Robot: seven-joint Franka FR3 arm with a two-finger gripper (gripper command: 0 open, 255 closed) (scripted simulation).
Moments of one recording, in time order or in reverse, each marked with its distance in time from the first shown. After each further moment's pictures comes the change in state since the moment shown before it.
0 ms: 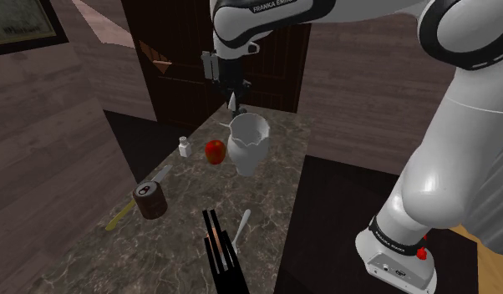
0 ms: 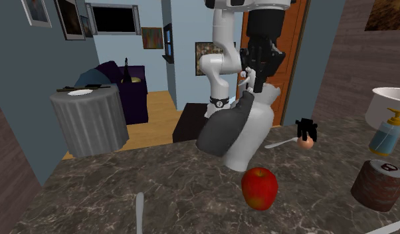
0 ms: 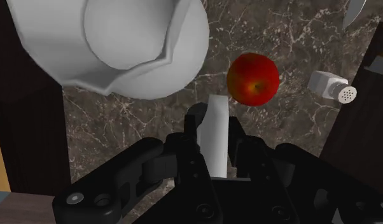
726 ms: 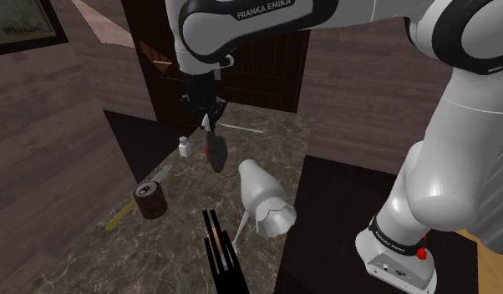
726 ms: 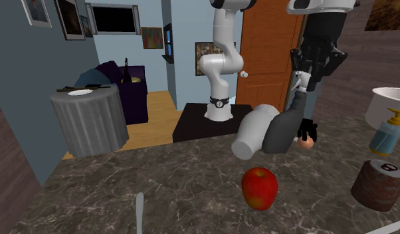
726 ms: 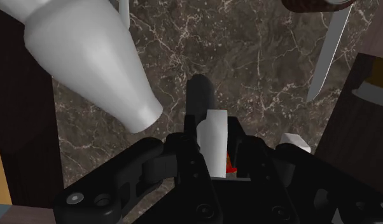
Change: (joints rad) arm 0.139 0.017 0.118 0.017 -0.012 -0.016 0.258
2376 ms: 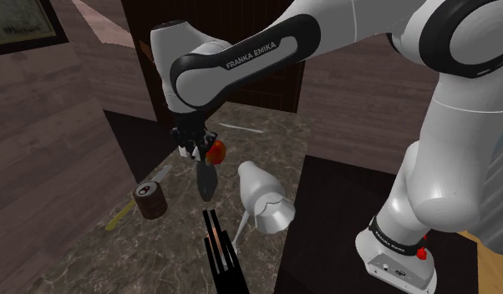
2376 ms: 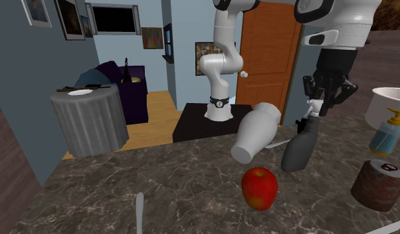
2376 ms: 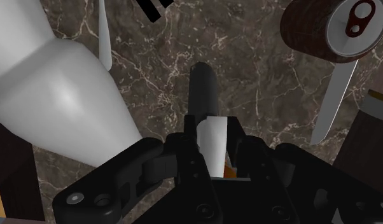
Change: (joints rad) arm 0.060 0.075 0.042 -0.096 -0.027 0.163 0.121
